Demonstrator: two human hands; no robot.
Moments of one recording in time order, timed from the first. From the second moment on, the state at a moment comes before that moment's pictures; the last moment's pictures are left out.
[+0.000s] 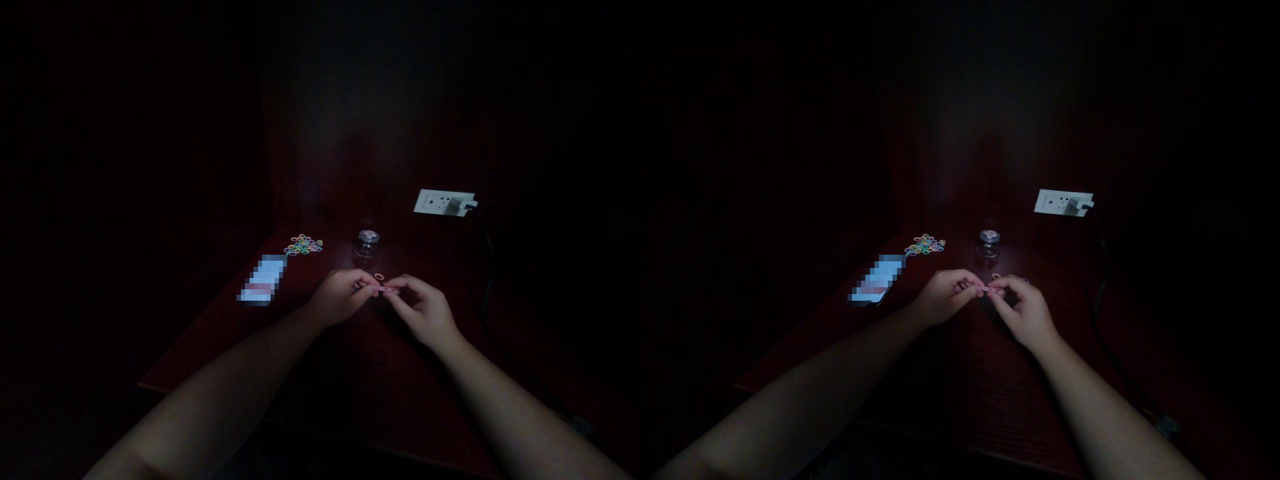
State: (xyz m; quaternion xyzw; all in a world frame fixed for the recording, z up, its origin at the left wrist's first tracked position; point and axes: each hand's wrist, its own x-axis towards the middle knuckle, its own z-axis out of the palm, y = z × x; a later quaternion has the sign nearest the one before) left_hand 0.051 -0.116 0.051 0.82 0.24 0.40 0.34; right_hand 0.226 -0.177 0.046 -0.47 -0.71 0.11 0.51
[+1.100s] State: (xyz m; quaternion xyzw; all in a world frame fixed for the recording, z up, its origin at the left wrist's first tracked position) left_hand 0.046 -0.119 0.059 0.84 0.27 0.34 0.33; right_hand 0.233 -0.179 0.052 -0.48 -0.74 0.12 0.46
